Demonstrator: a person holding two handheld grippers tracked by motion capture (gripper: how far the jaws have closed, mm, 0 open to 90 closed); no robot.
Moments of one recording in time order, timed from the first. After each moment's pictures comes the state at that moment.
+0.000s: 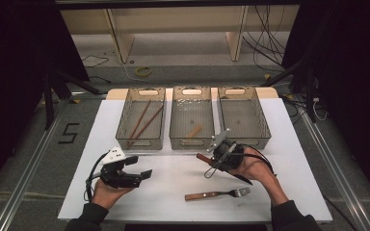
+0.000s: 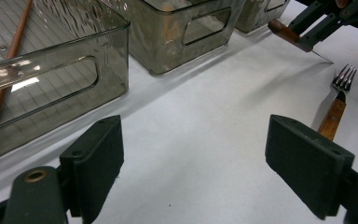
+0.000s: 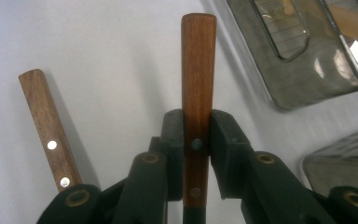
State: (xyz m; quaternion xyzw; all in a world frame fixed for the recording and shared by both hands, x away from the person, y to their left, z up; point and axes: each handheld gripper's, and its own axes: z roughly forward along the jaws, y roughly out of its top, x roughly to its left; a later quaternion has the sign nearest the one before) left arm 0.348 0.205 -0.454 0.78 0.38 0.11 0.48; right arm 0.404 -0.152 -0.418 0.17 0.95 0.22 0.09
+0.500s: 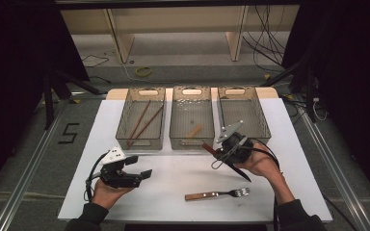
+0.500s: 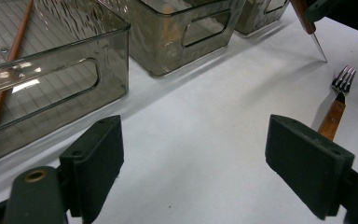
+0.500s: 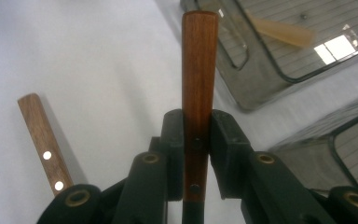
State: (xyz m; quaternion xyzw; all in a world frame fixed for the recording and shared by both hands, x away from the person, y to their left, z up) left arm 0.348 0.206 -0.453 0.78 0.38 0.11 0.48; right arm 0.409 -0.175 -0.398 0.21 0.93 0.27 0.11
